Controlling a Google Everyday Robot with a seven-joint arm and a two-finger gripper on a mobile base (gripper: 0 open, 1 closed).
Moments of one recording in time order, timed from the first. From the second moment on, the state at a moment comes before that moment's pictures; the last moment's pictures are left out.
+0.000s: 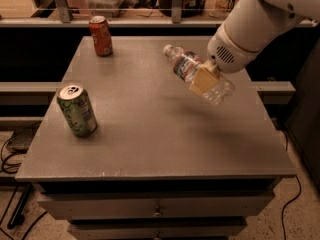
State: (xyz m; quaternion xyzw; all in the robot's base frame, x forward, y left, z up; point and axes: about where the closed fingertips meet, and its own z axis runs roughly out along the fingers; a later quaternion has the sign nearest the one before) arm 0.534 -0.095 0.926 -0.44 0.87 0.06 0.22
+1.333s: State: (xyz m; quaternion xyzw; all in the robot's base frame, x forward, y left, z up) arm 0.691 0.019 0.902 -0.40 0.87 0.16 0.24
